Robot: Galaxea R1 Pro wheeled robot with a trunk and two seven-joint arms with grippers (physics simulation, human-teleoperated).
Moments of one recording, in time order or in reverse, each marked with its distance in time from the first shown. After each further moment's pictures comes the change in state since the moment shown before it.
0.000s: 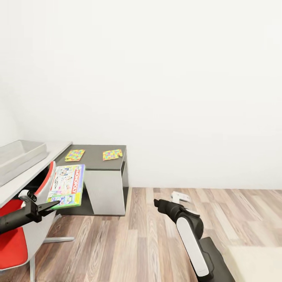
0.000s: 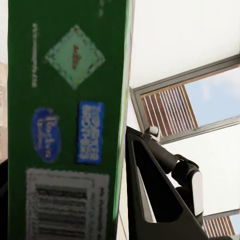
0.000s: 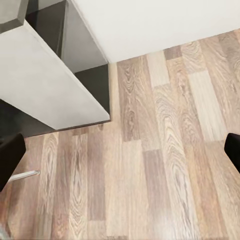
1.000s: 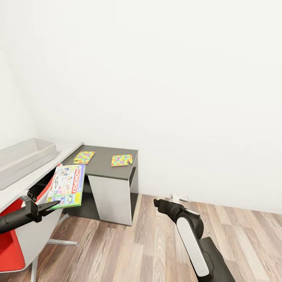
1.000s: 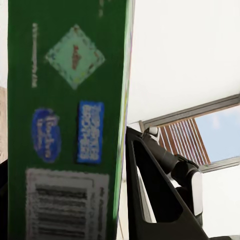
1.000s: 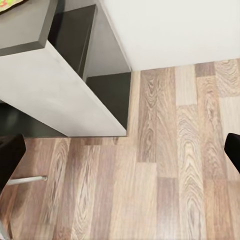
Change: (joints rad) left arm 0.000 -0.001 0.000 0.000 0.001 0.000 0.000; right arm 0.000 -0.002 0.000 0.000 0.000 0.000 0.006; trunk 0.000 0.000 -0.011
